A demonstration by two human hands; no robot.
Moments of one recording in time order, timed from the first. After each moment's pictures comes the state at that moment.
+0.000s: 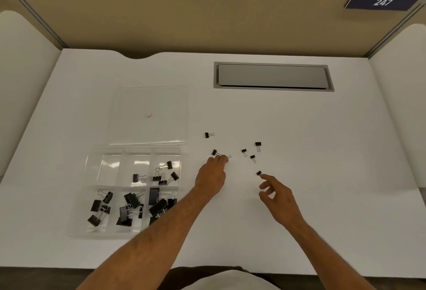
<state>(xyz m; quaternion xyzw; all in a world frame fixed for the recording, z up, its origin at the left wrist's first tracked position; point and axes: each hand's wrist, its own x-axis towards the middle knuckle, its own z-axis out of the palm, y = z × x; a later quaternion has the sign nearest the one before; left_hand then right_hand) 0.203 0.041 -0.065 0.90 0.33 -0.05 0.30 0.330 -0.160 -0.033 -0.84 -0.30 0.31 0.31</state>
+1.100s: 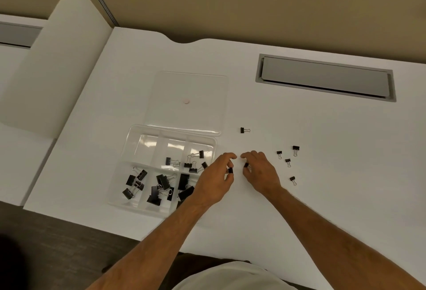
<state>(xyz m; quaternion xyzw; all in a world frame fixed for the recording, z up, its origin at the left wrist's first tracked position) 0.120 0.058 -0.017 0.81 0.39 0.06 0.43 0.291 -0.012 -0.075 -0.79 -0.55 0.23 0.17</state>
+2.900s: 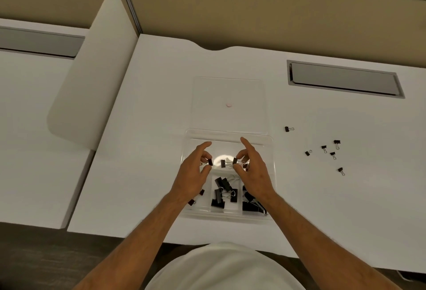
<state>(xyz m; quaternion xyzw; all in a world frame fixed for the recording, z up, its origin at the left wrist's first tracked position) -0.103 0.203 -0.008 0.79 0.38 0.14 0.47 0.066 0.087 -0.012 -0.78 -0.40 0.28 0.40</state>
